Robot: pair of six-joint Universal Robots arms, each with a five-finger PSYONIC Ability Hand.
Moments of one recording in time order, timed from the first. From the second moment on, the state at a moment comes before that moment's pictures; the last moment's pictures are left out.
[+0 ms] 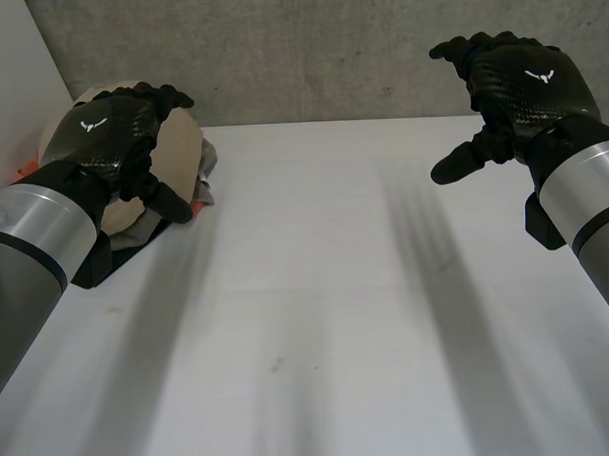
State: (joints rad) left arm 4.28 -1.57 -1.57 3.14 -1.57 3.14; right arm 2.01 -1.57 1.55 -0.07 1.56 3.14; left_hand 0.27 0.28 0.27 0.28 0.10; right_hand 0.27 0.28 0.28 0.28 0.10
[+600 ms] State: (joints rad) left arm 4.47 -1.87 -1.35 3.29 -1.59 3.45; right arm 2.03 -1.55 1.57 -0.17 1.58 3.05; left_hand 0.21 0.21 0.21 0.21 0.05; right_hand 0.22 0.21 0.21 0.21 0.04
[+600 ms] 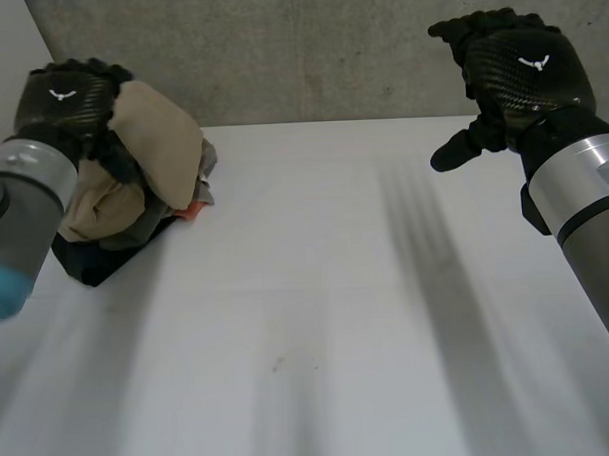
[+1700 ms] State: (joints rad) left arm 4.10 -2.13 -1.43 3.35 -1.62 3.44; right arm 1.90 -1.47 1.53 -0.17 1.53 2.98; left_hand 0.36 0.43 0.46 0.44 0.28; right_hand 0.22 0.21 0.21 0.21 0.04
